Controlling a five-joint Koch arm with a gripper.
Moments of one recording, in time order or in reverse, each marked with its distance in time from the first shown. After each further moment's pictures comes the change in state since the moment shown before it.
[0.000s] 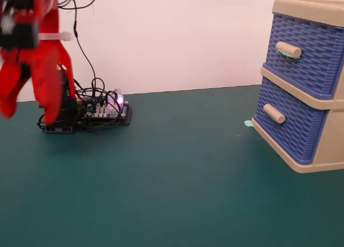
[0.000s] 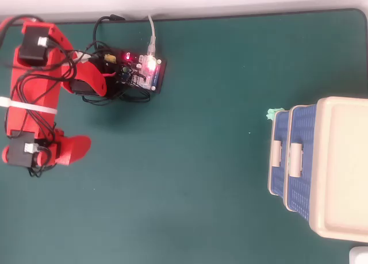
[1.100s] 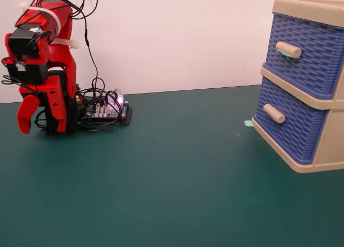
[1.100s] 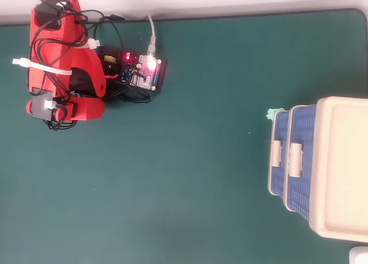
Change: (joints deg) arm 6.1 22.2 36.2 -6.5 -15.7
